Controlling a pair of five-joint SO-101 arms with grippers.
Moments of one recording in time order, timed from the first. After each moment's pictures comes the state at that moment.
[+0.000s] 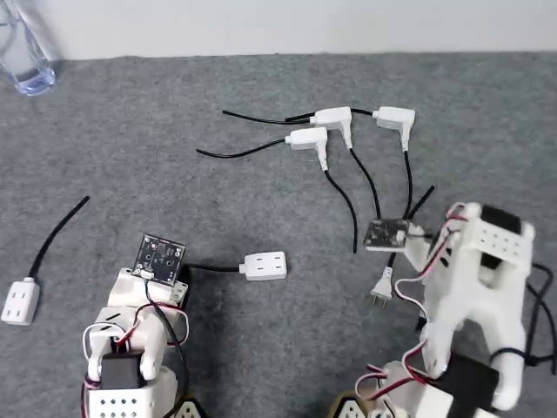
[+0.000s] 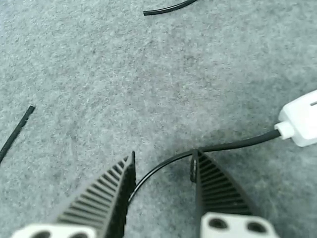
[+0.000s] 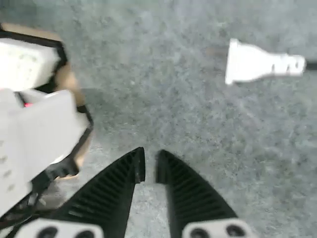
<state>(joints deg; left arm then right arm) -6.3 -101.7 96.7 59.9 -14.8 23.2 -12.8 37.5 88.4 92.2</state>
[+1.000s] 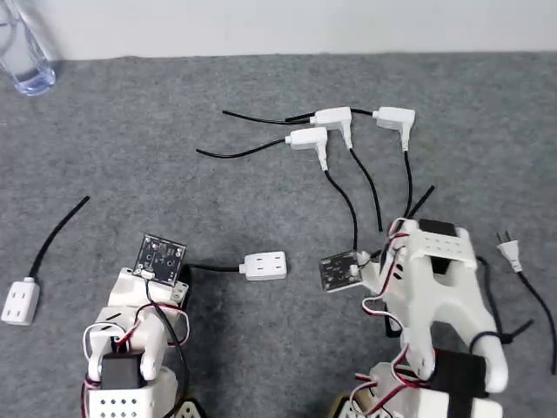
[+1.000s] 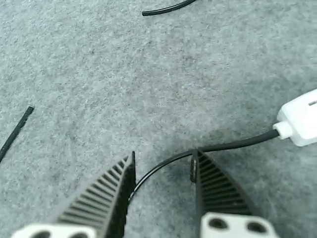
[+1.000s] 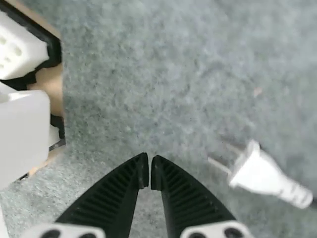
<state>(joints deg) -6.1 -101.7 96.7 59.9 -14.8 6.2 -11.1 47.5 77.0 102.5</state>
